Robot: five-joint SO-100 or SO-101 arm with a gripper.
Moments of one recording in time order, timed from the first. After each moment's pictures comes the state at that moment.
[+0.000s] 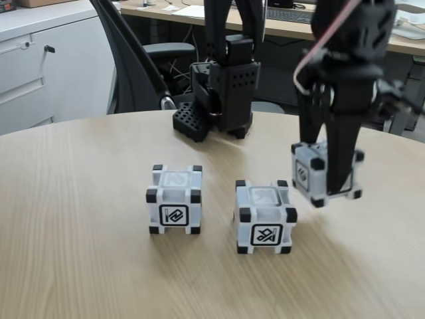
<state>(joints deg) -20.1 107.4 115.9 81.7 22.6</state>
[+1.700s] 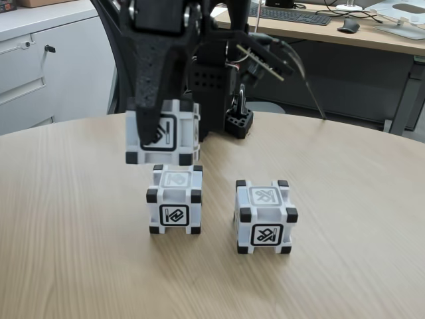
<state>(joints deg) 25.0 122.9 116.0 85.2 0.1</state>
